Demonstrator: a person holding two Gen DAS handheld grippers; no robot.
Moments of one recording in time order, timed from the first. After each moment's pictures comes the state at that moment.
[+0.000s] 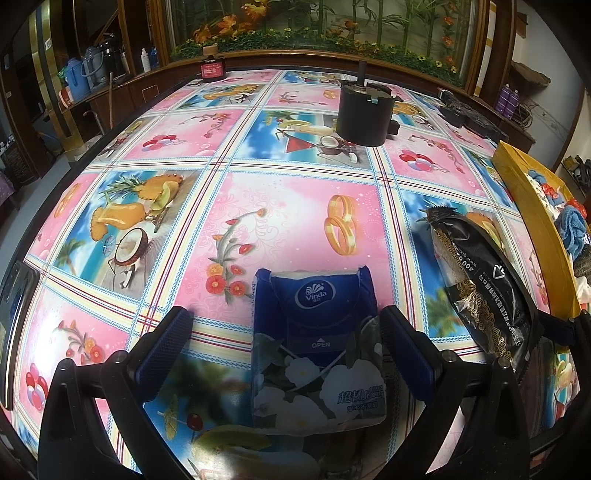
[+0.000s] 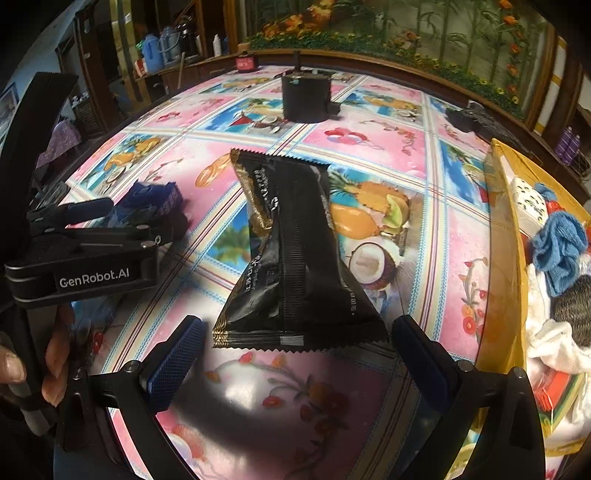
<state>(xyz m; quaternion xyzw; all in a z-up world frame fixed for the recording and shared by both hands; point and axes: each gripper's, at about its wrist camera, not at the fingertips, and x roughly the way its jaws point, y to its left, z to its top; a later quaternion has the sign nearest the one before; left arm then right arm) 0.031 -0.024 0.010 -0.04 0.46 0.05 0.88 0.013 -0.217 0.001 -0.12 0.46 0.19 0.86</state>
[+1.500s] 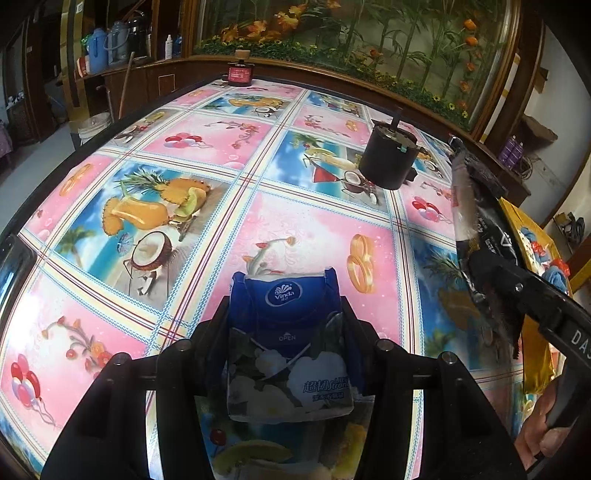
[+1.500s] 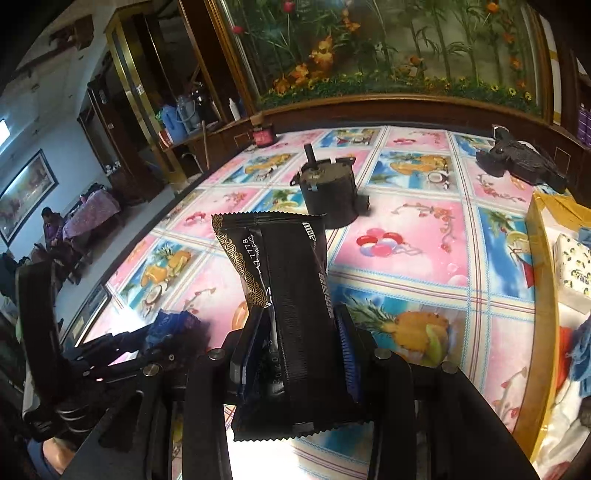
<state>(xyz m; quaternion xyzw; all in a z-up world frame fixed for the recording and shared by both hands) 0.030 0.012 0.020 -0.13 0.43 0.05 0.89 0.080 -0.216 0.026 0.00 0.40 0.27 0.87</state>
